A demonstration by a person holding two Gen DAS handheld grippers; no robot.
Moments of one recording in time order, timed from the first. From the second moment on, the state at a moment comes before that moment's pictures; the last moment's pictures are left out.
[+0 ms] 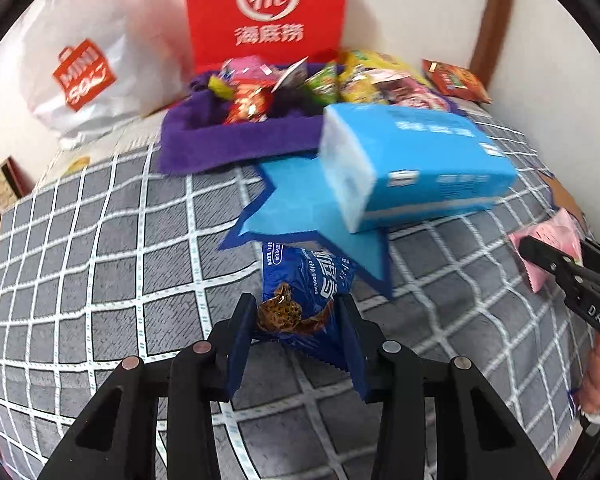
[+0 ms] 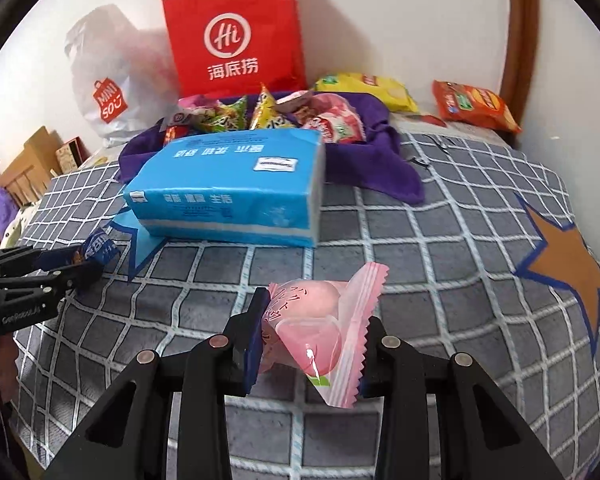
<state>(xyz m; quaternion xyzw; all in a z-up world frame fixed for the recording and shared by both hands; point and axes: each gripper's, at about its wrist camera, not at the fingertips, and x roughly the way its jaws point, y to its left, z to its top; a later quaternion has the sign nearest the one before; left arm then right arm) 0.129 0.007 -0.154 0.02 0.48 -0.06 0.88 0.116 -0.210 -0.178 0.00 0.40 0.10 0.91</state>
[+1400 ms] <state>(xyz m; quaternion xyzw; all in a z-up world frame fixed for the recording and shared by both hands) 0.123 0.014 -0.162 -0.02 0.44 -0.05 0.90 0.130 -0.197 -0.201 -0.02 0.42 0.10 0.90</state>
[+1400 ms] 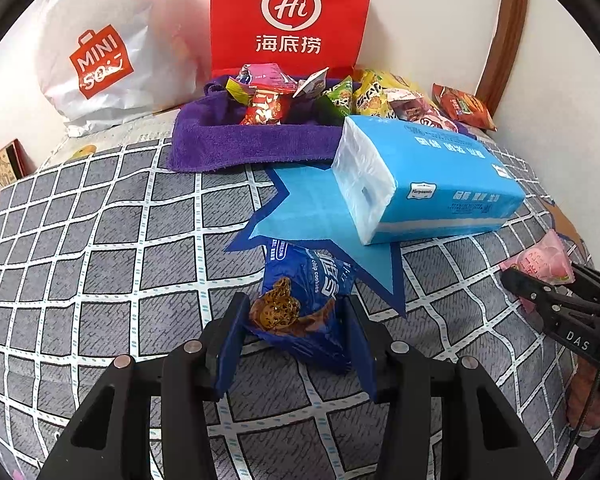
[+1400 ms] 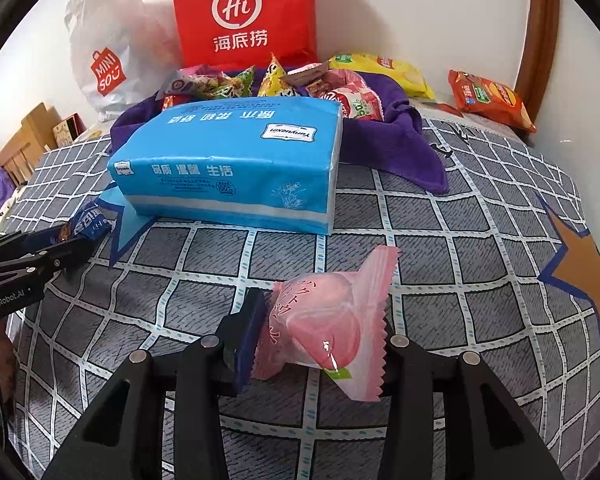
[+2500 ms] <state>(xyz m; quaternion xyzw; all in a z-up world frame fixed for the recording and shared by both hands) 0.091 0.014 -0.134 -0.06 0.44 -0.05 0.90 0.090 -0.175 -0.154 -0.02 0.38 0.13 0.92</state>
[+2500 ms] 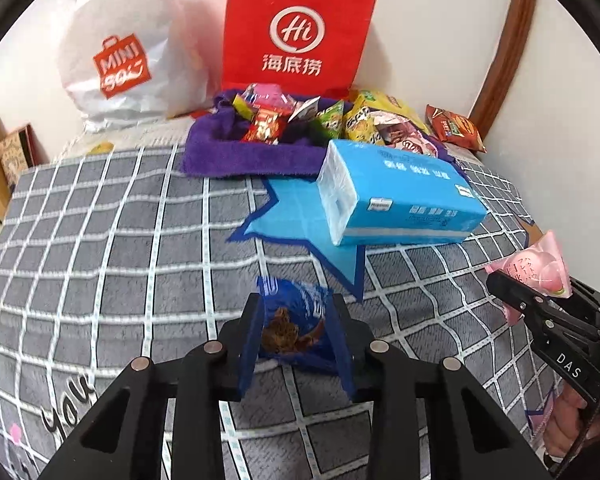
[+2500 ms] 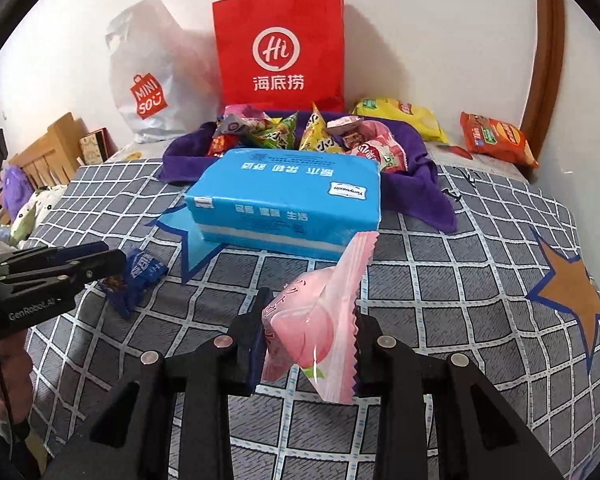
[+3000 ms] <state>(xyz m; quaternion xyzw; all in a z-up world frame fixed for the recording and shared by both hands) 0.105 0.009 -0.160 -0.06 0.47 -0.06 0.88 0.075 -0.185 -0.159 -0.02 0.38 0.15 0.91</state>
